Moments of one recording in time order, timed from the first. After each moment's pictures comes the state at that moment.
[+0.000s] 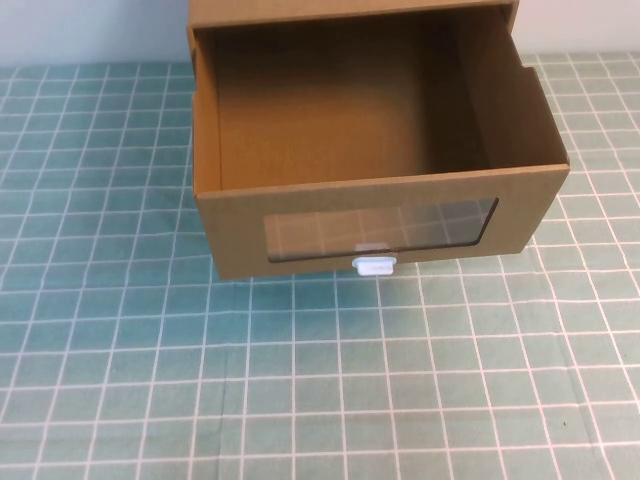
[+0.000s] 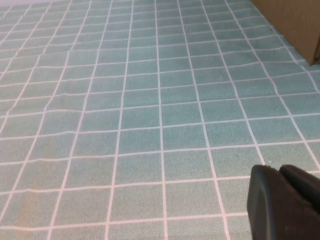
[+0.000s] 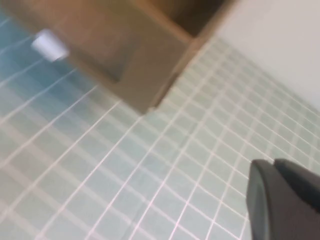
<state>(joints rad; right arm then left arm) 0.58 0.51 -0.80 -0.30 0.83 -0.10 -0.08 -0.01 0.02 0.18 0.38 -0.11</state>
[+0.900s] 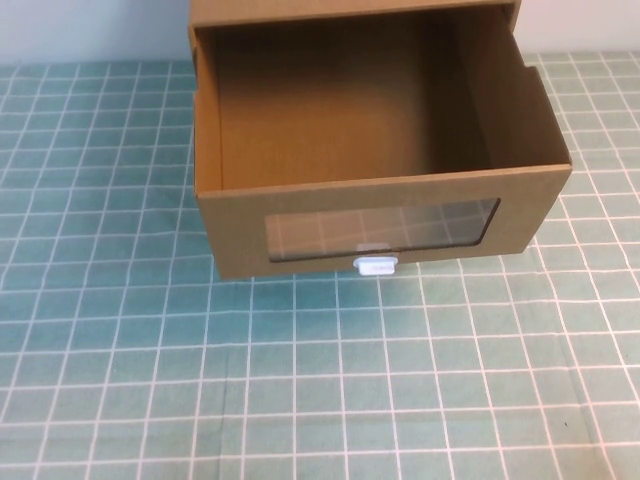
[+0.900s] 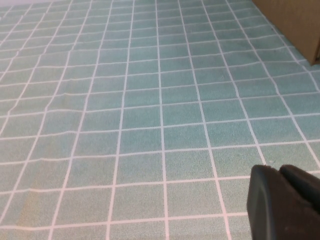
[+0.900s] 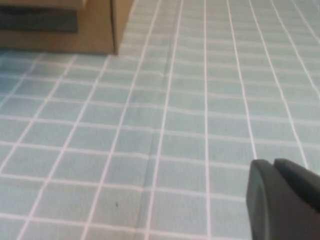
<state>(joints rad) 0.10 -0.01 0.02 0.11 0.36 -0.10 -0.08 -0.01 0.02 0.18 0.38 -0.11</state>
